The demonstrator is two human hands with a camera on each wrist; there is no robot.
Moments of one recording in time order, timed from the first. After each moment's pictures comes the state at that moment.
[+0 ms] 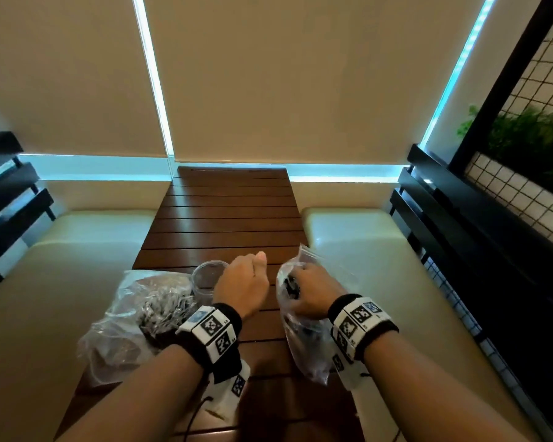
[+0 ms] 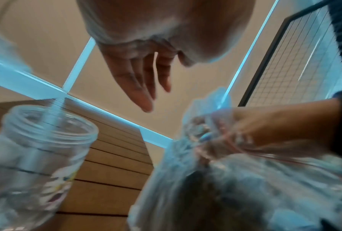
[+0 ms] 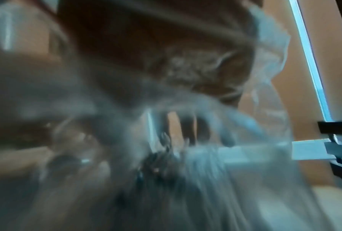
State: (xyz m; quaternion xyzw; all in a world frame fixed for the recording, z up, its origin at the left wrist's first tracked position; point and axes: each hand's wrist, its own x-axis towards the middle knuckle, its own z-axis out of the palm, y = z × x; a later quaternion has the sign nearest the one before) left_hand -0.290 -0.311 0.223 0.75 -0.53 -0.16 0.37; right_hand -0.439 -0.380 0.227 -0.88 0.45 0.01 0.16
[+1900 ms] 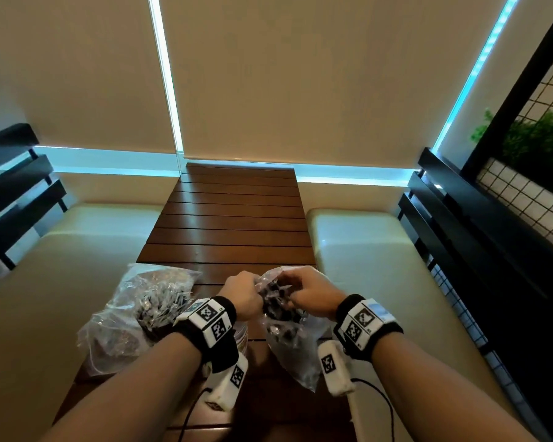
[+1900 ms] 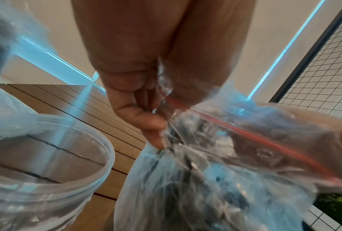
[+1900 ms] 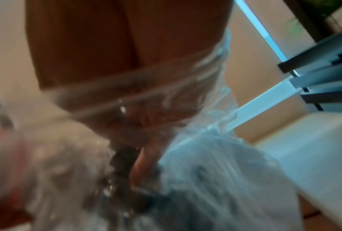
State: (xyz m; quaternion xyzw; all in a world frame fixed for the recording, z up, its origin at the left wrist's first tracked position) left_hand -0.280 -0.319 0.205 0.77 -0.53 -0.30 0.19; right_hand -0.444 -0.390 0.219 -0.83 0.34 -0.08 0.44
